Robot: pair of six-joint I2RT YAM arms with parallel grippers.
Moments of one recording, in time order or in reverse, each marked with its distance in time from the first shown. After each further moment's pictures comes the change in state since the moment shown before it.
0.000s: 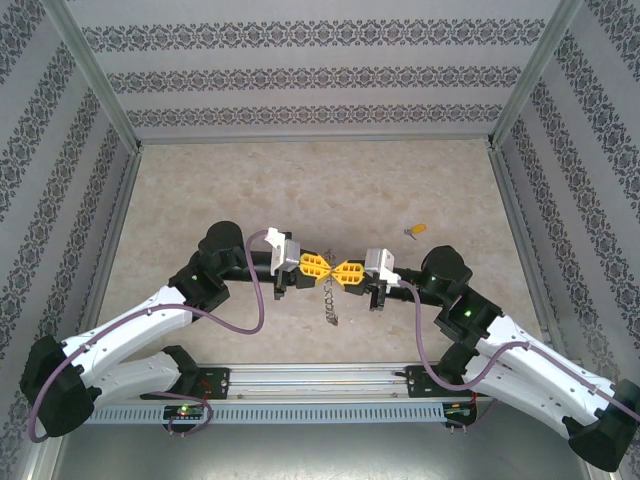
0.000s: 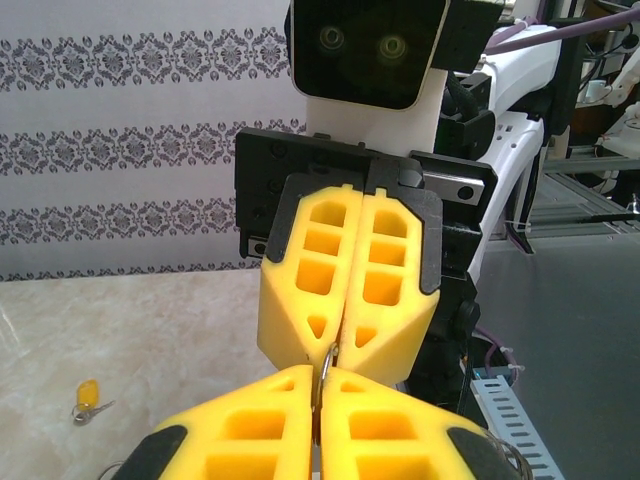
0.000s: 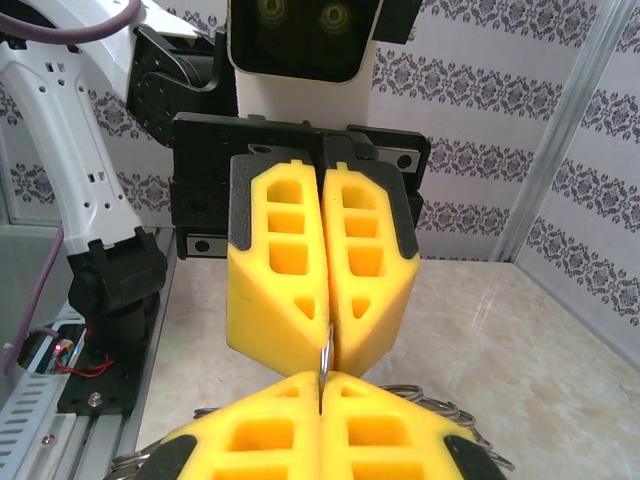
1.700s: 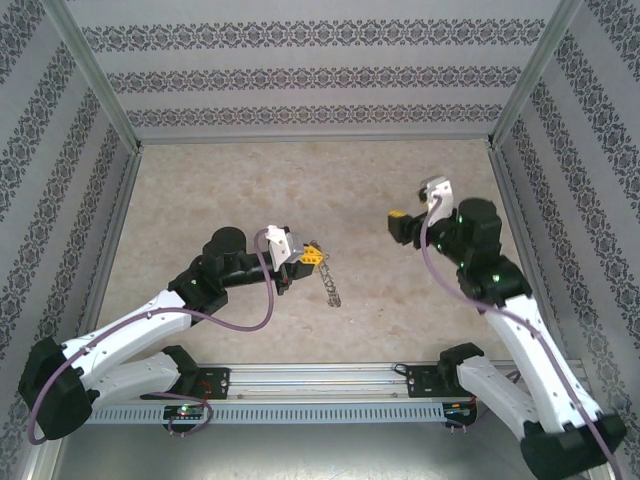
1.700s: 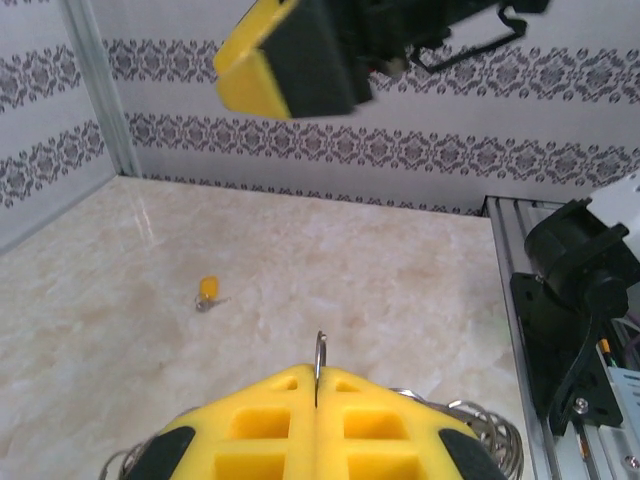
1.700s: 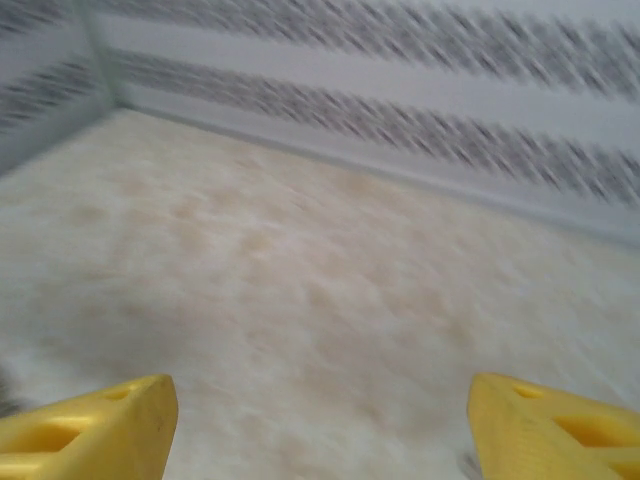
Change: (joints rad) left arm -0.001 -0.023 -0.060 -0.090 -0.320 0.023; right arm -0.548 0.168 0.320 -0.541 0.392 0.155
